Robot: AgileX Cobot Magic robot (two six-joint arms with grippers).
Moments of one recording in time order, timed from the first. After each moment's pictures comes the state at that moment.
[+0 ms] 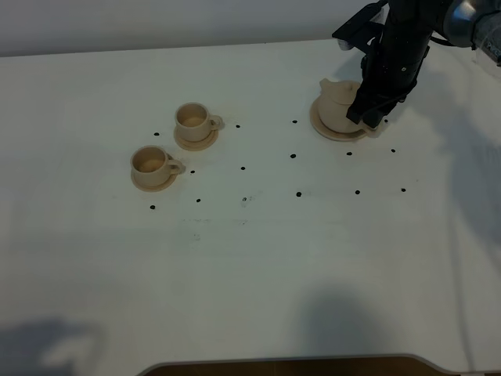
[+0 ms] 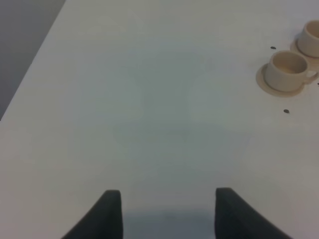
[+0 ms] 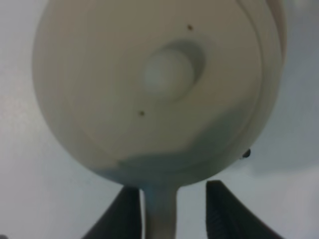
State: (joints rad) left arm 0.12 0.00 -0.51 0.06 1.05 0.01; right arm 0.30 2.39 -2.06 0.02 1.18 -0.54
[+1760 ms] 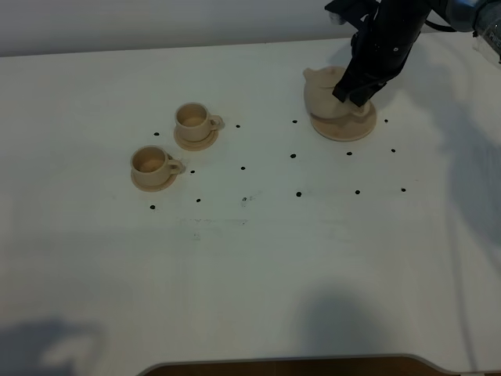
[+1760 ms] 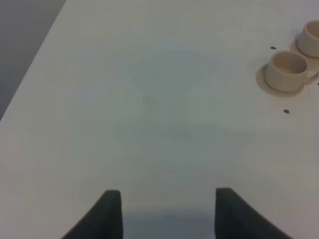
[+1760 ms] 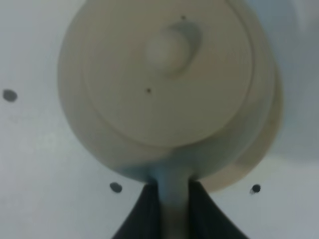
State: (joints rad) left arm 0.12 0.00 -0.51 0.06 1.05 0.00; right arm 0.31 2.40 -2.19 0.13 1.23 -0.53
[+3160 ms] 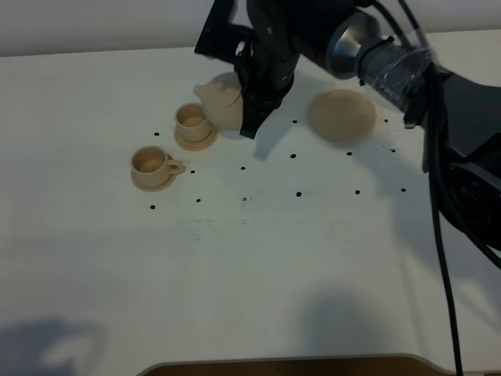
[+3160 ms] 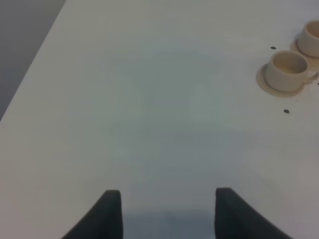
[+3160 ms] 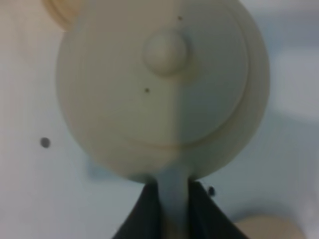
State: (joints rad) left arm 0.12 0.00 -0.51 0.06 1.05 0.00; right arm 0.66 2.40 -2.21 -0.12 1.03 -0.58
